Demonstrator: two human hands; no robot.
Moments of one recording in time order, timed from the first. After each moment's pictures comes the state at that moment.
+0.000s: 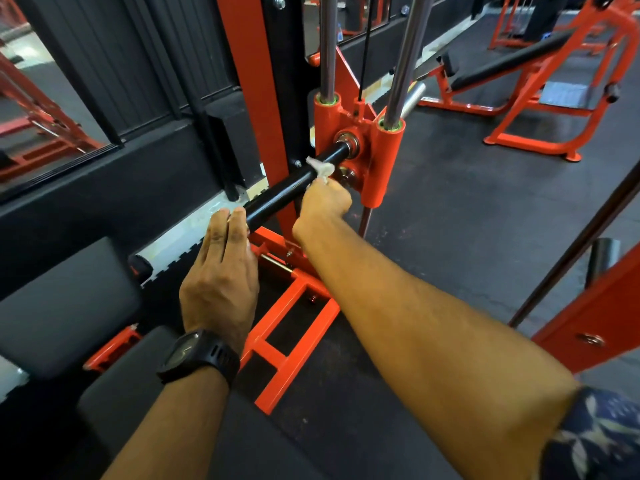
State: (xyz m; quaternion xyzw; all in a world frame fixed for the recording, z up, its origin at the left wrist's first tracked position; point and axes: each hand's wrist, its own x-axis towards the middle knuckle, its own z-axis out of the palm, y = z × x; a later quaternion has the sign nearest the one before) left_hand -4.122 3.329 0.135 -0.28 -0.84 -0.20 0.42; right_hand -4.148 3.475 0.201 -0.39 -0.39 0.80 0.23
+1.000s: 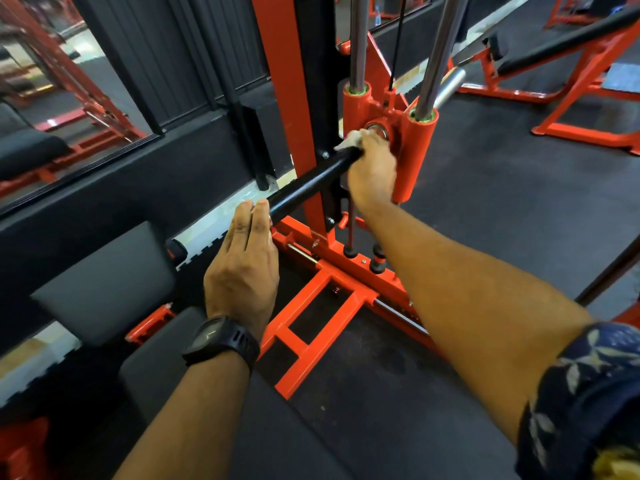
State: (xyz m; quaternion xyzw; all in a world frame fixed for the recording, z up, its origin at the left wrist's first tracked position) left_hand -4.120 3.330 0.139 -0.27 -0.85 -0.18 0.41; right_hand -4.177 3.548 0.176 -0.21 -0.80 0.45 0.34
